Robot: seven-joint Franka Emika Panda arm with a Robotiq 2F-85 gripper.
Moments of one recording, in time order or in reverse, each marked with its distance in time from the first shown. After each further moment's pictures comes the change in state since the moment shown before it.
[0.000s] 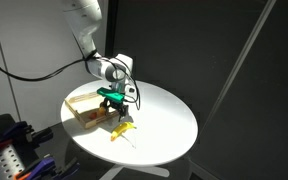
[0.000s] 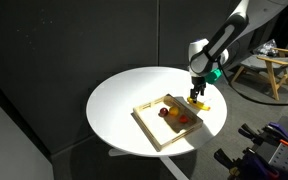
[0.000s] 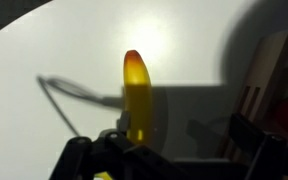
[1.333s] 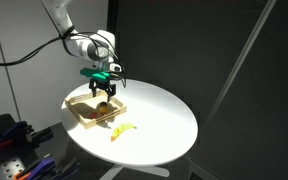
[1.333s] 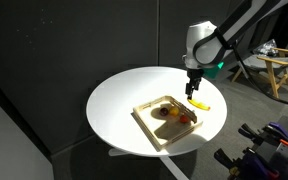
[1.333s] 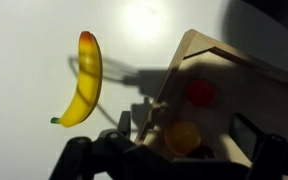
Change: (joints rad) arm 0.086 -0.273 0.072 -0.200 -0.024 0.037 0.058
